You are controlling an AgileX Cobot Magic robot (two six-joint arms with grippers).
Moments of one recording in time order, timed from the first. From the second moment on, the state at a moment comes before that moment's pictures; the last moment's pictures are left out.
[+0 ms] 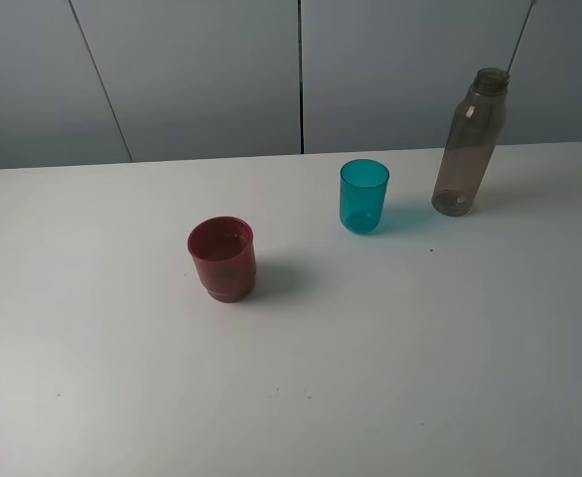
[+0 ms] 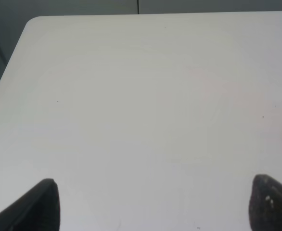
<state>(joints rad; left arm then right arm) 0.03 0.00 -0.51 0.02 1.09 -0.02 0.35 0.07 -0.54 -0.05 1.18 0.08</state>
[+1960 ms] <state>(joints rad) 0.03 0.00 -0.51 0.02 1.09 -0.02 0.08 0.00 -0.50 0.01 1.10 0.05</state>
